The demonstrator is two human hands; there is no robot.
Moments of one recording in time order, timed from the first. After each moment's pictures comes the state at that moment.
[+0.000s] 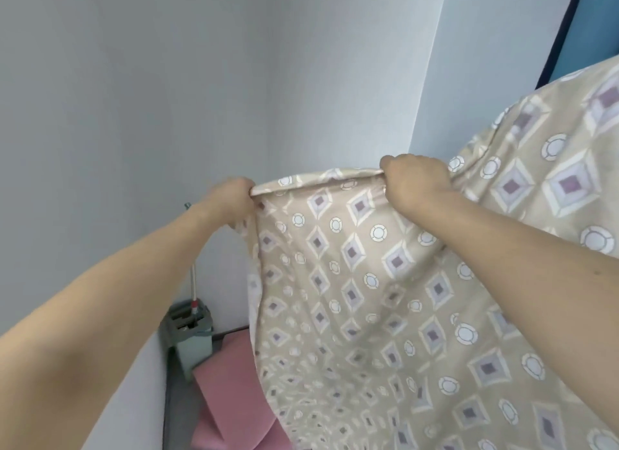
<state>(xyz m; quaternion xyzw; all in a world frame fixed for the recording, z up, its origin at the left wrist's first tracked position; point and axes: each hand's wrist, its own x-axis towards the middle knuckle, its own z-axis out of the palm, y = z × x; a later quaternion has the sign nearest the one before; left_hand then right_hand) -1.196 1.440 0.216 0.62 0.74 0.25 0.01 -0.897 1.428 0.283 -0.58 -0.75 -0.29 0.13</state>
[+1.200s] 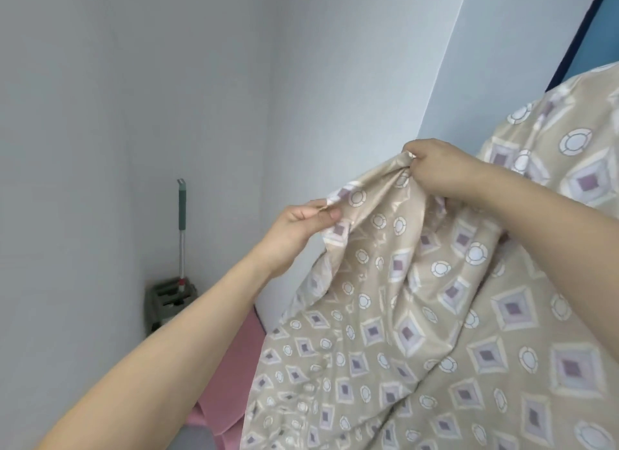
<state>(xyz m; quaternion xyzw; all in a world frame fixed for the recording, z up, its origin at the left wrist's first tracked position) -1.076 1.387 0.151 0.60 0.33 0.58 0.44 -0.869 1.422 0.300 -0.54 -0.81 -0.02 0.21</state>
